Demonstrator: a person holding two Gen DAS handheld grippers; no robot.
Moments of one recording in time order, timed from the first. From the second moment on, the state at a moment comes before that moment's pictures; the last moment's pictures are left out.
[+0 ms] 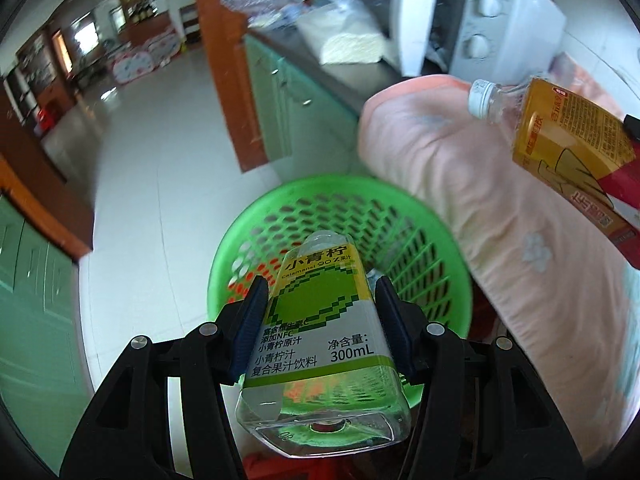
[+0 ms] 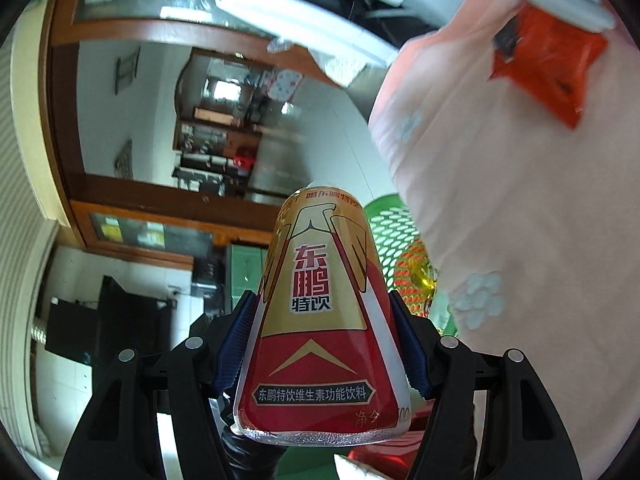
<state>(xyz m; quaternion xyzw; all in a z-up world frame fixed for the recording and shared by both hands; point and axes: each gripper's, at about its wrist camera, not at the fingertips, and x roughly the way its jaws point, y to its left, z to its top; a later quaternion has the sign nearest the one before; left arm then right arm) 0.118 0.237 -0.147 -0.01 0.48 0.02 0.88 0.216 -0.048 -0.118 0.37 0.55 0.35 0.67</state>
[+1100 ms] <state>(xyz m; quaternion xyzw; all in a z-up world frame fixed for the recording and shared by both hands) 0.098 0.279 -0.145 -0.05 0.47 0.08 0.88 0.225 0.062 -0.154 0.19 0.56 0.36 0.72</state>
